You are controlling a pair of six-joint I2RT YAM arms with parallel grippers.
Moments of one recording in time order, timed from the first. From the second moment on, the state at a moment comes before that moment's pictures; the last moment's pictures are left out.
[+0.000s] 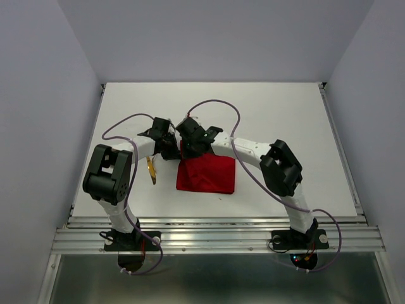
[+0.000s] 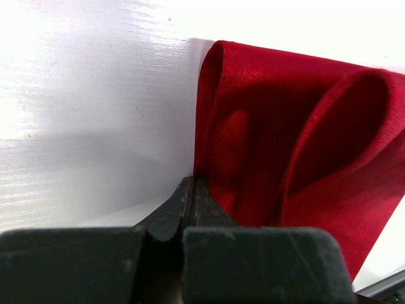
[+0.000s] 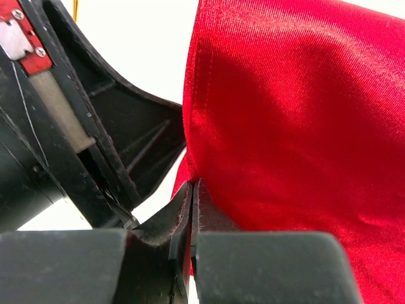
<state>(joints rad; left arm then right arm) -0.31 1.74 0.96 -0.25 0.19 -0.58 0.90 2.13 1.74 -0.54 0.14 0.74</state>
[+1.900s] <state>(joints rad) -0.31 1.53 0.81 -0.29 -0.01 -0.65 0.91 2.18 1.73 -0.46 0.04 0.78</state>
